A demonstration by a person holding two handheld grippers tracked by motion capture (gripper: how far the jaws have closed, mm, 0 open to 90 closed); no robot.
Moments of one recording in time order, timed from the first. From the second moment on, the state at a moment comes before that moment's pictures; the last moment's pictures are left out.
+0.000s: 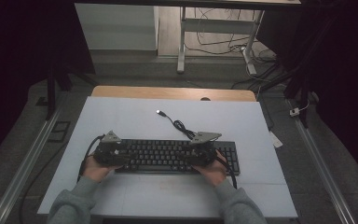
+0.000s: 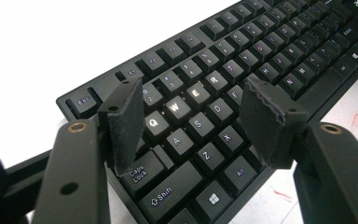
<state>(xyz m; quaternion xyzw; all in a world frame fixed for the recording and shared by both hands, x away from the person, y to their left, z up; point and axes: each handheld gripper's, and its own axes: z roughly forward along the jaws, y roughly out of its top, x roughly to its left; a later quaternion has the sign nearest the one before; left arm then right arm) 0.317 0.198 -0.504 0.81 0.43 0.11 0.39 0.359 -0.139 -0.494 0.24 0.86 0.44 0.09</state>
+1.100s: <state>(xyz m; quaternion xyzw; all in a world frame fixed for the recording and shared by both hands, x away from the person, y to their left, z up) 0.317 0.196 -0.506 0.81 0.43 0.11 0.38 0.379 -0.100 -0.511 0.24 0.88 0.40 0.09</state>
